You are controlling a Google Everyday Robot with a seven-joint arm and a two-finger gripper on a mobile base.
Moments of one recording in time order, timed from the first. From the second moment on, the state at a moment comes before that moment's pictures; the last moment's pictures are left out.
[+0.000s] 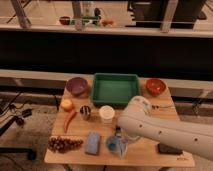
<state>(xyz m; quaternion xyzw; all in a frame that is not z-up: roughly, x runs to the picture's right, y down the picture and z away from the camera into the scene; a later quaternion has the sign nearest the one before) 0.109 0.202 0.674 -0.28 -0.04 -0.29 0.91</state>
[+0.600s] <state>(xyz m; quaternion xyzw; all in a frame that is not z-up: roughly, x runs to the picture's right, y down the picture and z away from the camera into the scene) 0.100 0.178 0.667 -0.26 -0.02 -0.32 0.91</state>
